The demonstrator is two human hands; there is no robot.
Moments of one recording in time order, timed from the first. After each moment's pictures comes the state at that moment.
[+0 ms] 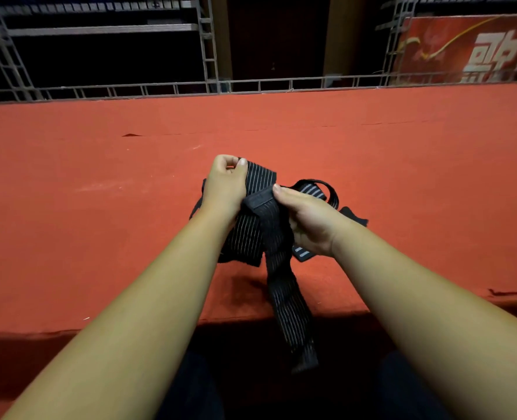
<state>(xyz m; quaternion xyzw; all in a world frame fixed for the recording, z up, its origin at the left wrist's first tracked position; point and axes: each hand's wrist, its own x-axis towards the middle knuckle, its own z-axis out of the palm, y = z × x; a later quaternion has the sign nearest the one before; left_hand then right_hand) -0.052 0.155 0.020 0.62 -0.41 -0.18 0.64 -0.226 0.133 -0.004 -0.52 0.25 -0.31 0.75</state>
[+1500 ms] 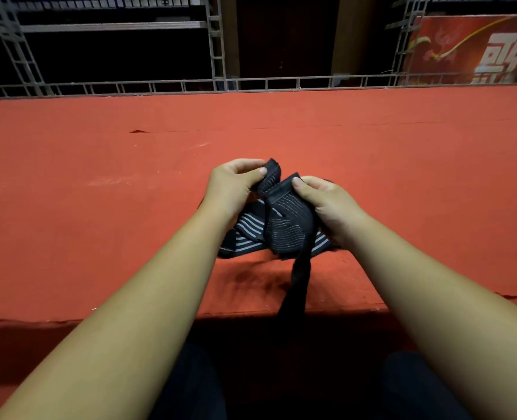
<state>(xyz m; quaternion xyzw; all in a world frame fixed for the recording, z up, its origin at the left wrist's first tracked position) -0.056 0.174 0.023 0.55 -0.42 -0.32 0.65 -0.250 0.117 0.000 -0.63 0.29 -0.40 0.61</state>
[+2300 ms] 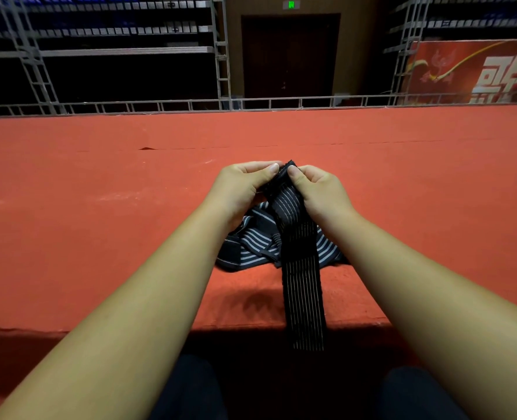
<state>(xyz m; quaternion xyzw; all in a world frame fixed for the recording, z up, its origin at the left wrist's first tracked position) -0.070 0.205 0.069 0.49 -0.46 -0.38 0.64 -0.229 0.131 0.048 -0.69 0.32 -0.47 0.44</state>
